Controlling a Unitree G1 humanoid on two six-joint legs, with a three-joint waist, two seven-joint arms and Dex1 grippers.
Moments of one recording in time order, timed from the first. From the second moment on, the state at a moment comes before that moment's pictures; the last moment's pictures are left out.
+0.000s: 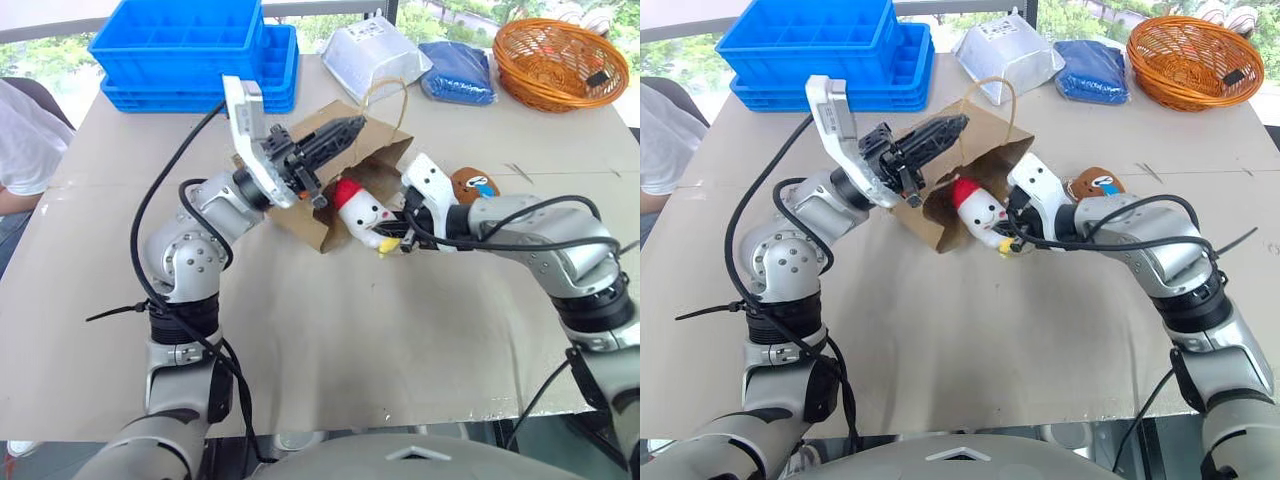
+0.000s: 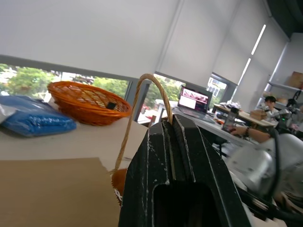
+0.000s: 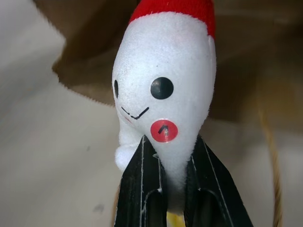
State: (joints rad) left arm -0.56 0.36 0.13 -0.26 -0.89 0.69 -0.69; right arm -0.74 -0.49 0.31 -0.21 0.57 1.04 0.58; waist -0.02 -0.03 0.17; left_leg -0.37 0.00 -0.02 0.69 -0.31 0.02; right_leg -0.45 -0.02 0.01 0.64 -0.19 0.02
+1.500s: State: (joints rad) left arm -0.49 0.35 0.14 -0.30 -0.89 0.65 -0.61; right arm -0.58 -0.65 0.08 0.15 0.28 0.77 0.51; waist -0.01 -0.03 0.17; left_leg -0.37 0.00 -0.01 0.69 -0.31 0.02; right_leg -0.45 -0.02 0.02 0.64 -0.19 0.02
